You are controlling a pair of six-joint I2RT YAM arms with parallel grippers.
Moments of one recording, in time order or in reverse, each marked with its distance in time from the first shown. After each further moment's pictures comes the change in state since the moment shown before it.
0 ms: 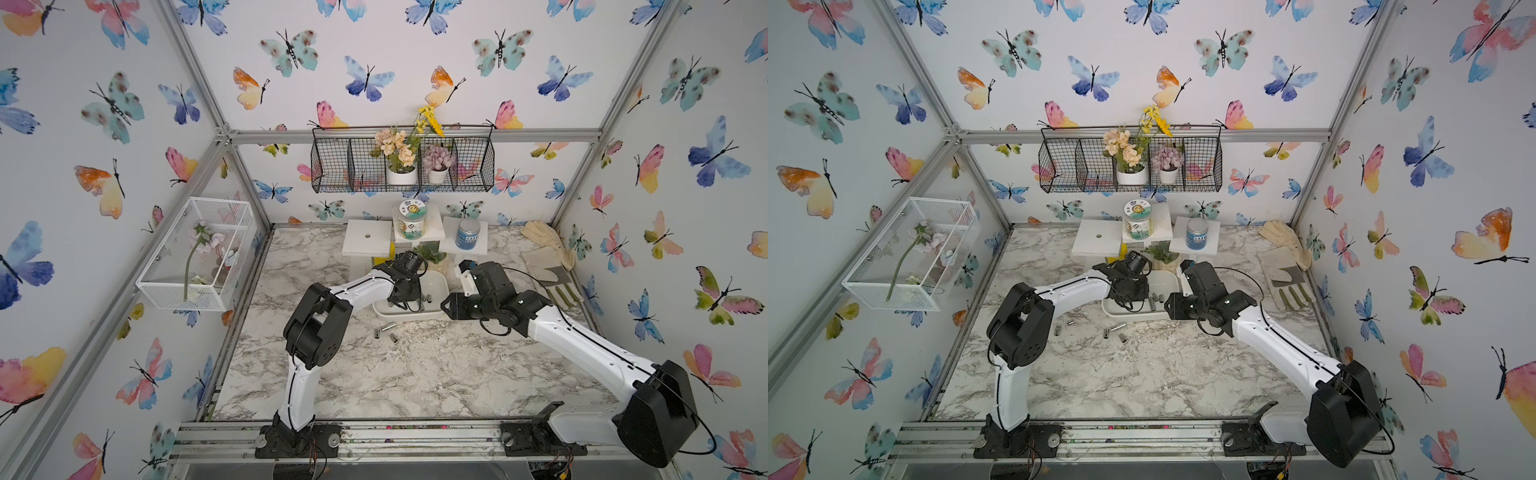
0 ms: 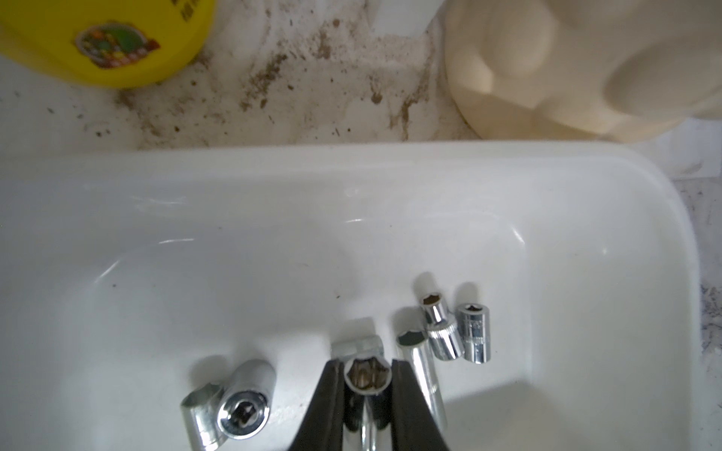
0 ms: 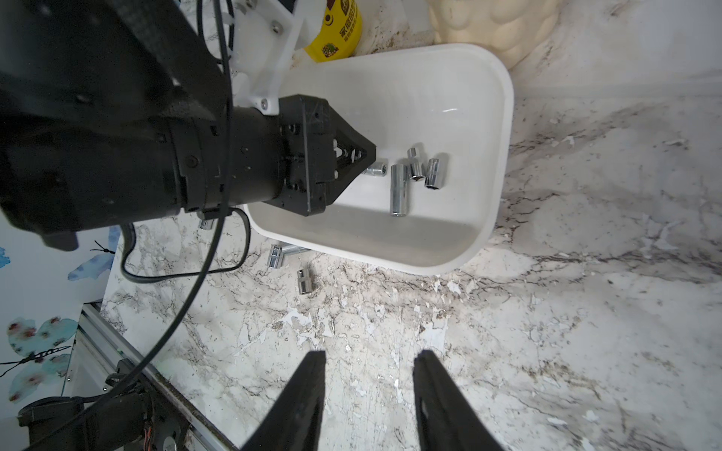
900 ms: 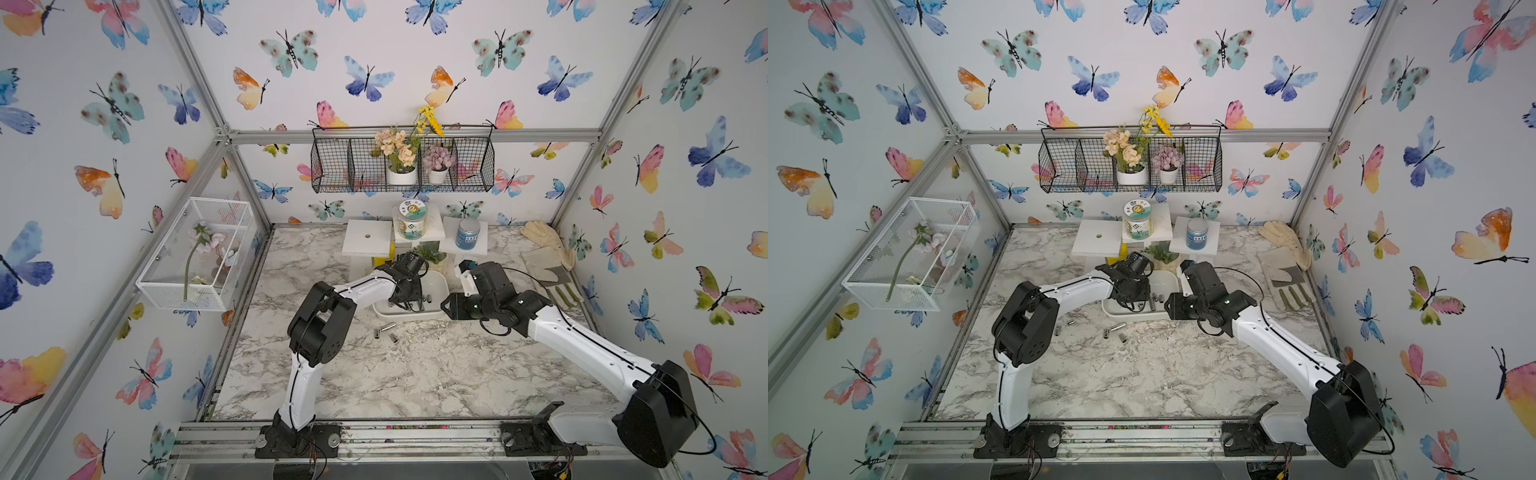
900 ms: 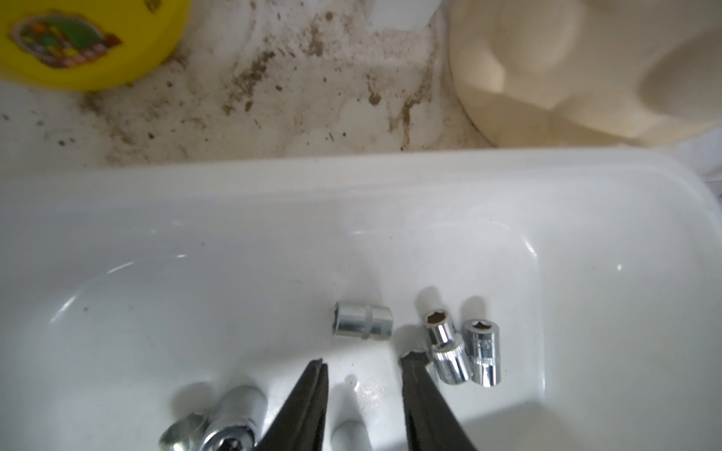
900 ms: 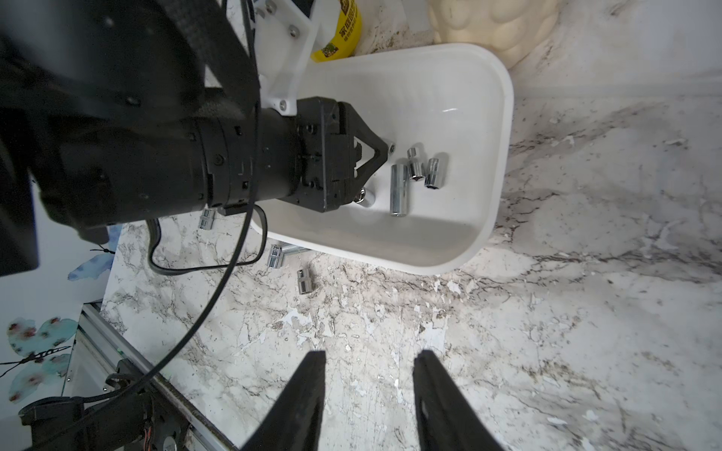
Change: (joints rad) left arm 0.000 0.032 0.014 0.017 -0.003 0.009; right arm 0.000 0.000 0.000 0.000 0.000 0.000
